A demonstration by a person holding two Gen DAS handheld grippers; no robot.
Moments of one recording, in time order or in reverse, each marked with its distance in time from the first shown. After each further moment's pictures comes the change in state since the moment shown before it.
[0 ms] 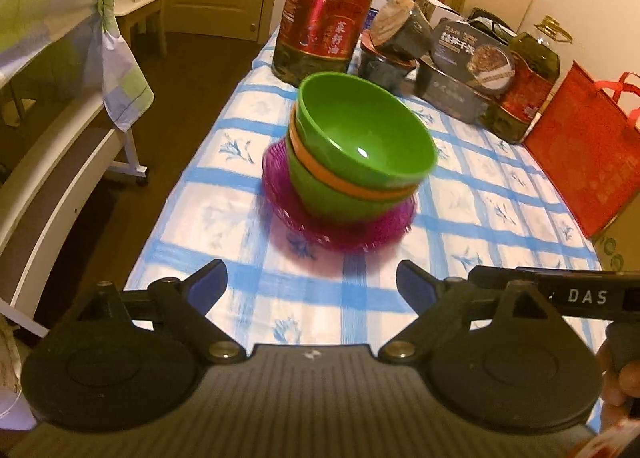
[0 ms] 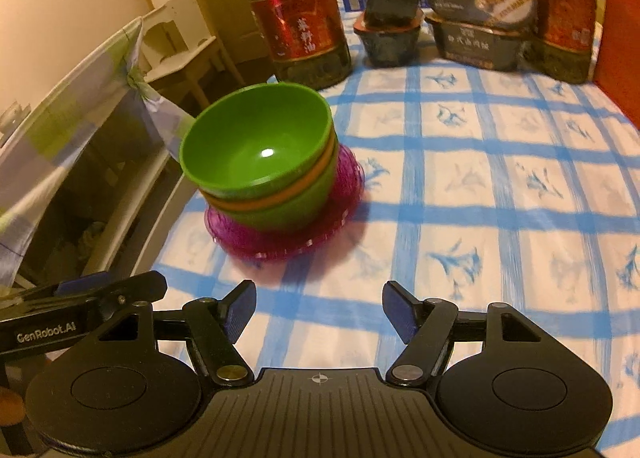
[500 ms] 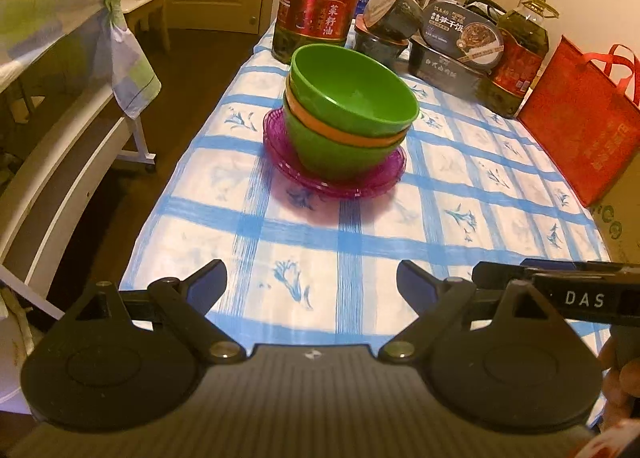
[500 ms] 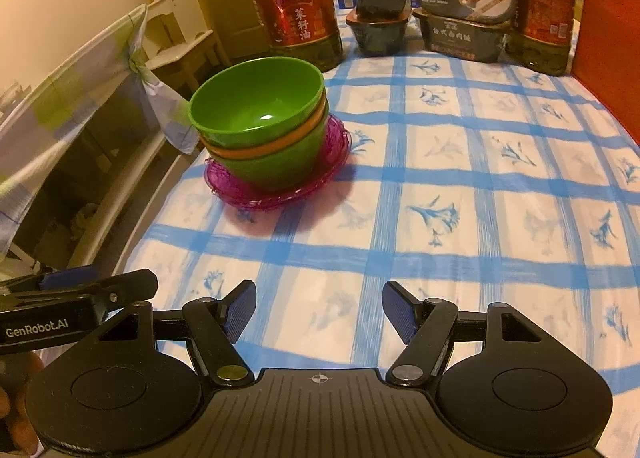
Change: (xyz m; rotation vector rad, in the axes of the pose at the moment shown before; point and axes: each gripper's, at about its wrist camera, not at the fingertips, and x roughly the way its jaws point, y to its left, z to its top) left arm -0.031 -0.009 -0.042 0.018 0.022 0.021; right arm -0.031 0.007 -0.051 -0.025 -0.025 -0.037
